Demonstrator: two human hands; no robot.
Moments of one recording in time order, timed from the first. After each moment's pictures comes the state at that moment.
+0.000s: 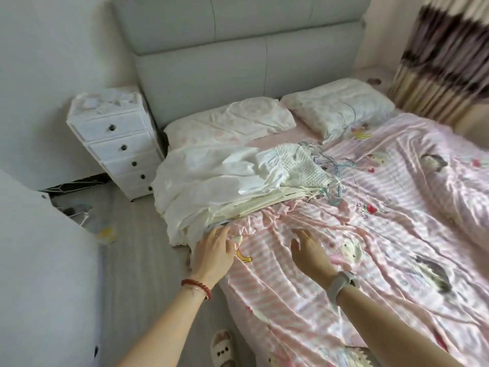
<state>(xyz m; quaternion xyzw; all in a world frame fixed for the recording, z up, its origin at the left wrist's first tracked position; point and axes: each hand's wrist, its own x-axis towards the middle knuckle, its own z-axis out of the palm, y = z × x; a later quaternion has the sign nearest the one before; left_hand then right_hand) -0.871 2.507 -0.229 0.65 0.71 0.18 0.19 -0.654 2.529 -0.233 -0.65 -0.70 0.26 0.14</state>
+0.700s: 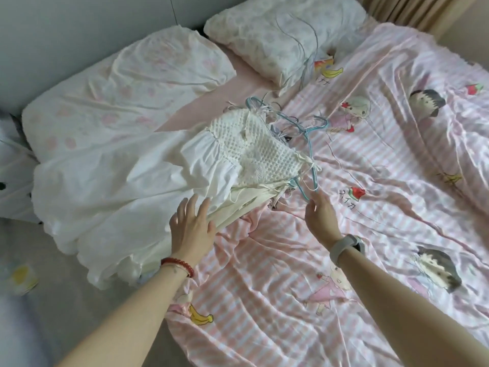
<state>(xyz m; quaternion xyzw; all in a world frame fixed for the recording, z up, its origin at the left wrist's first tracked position) -0.792 2.805 -0.355 0.75 0.64 0.02 0.17 -0.525 2.781 -0.366 -0.82 -0.46 0.27 0.20</state>
